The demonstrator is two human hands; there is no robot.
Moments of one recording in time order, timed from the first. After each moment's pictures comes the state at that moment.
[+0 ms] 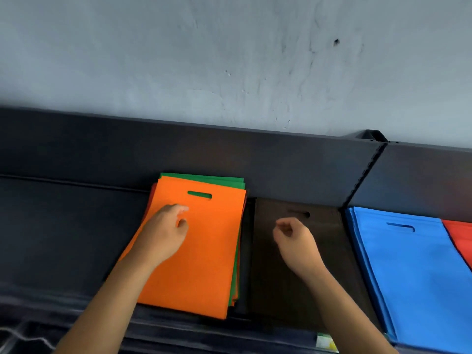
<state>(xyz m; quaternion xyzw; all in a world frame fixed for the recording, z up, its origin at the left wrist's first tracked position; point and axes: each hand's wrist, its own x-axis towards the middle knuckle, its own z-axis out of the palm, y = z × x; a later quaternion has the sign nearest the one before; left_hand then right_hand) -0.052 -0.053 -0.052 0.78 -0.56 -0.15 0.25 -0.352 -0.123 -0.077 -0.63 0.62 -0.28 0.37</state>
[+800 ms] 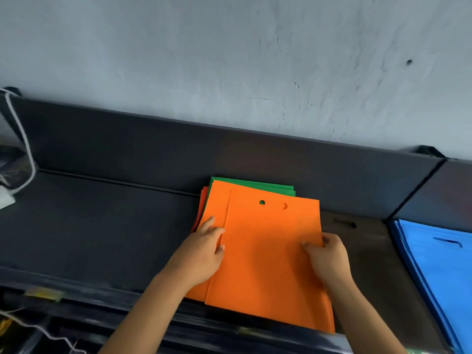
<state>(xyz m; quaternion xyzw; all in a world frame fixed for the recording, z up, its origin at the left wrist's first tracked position) 0.015 0.000 -0.072 0.73 -0.63 -0.23 0.15 -0.265 -0.084 -0.075 -0.52 0.69 -0.34 0.39</state>
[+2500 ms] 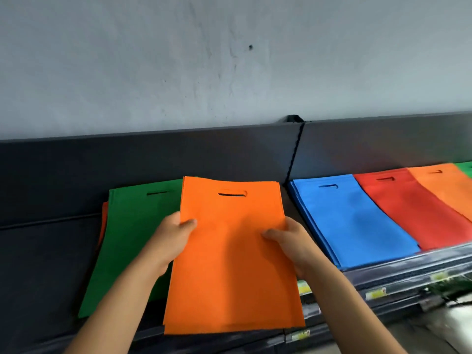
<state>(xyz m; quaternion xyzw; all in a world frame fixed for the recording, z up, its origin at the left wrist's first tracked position) -0.123 -0.048 -0.029 0.66 -0.49 -0.46 0.34 -0.398 -0.038 -0.048 -0.43 0.61 -0.38 0.55</state>
